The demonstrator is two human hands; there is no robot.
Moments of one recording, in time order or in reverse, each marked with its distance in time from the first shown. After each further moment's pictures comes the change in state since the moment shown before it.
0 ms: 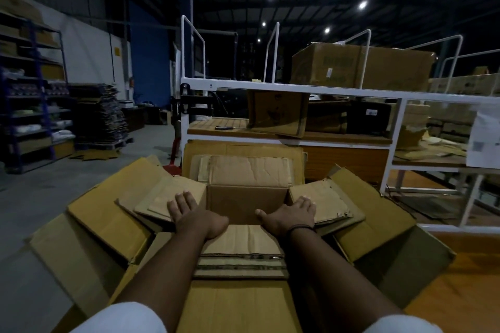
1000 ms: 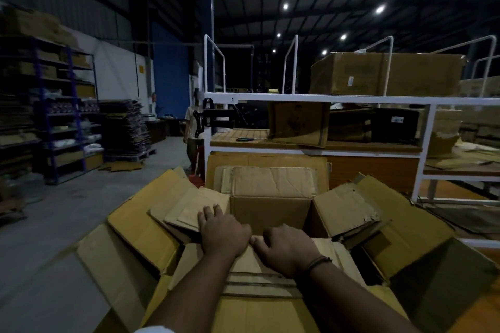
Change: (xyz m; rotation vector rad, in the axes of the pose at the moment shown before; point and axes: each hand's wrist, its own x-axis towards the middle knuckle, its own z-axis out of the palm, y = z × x) left_hand -0.003 -0.006 0.013 -0.131 0.334 0.063; right_hand -0.051 -0.030 0.008 0.179 0.177 -0.688
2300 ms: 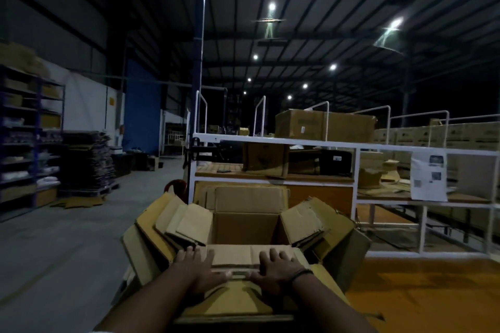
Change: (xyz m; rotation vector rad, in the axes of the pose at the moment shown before) left_hand -0.139 -0.081 -0.079 0.136 -0.555 0.321; right_hand -0.137 -0.056 -0.058 -0.163 -0.434 0.364
